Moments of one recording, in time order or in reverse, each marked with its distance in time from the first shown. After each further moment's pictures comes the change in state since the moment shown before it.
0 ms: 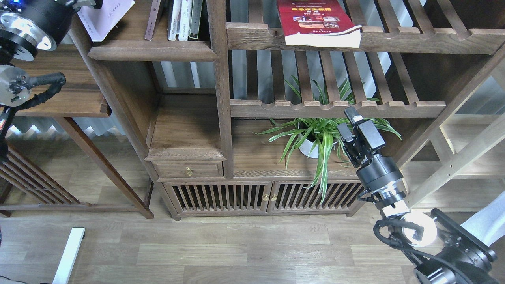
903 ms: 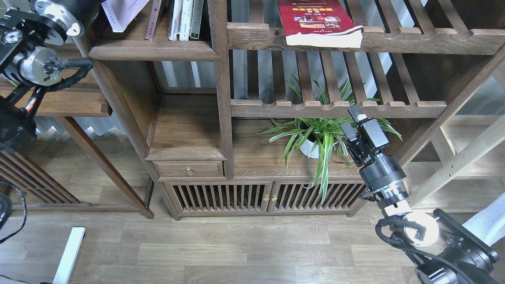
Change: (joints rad) left arm -0.163 -0.092 0.125 0.221 -0.002 -0.023 -0.048; right arm -0.011 -0.001 0.021 0.000 0.003 0.000 0.000
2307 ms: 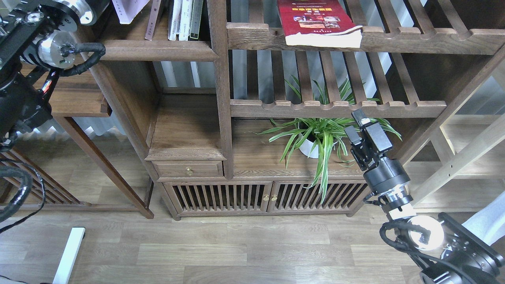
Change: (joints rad) left arm -0.144 -0.097 0.065 0.280 -0.004 -0.047 -0.040; right arm -0.020 -0.020 0.004 0.001 0.000 0.000 0.002
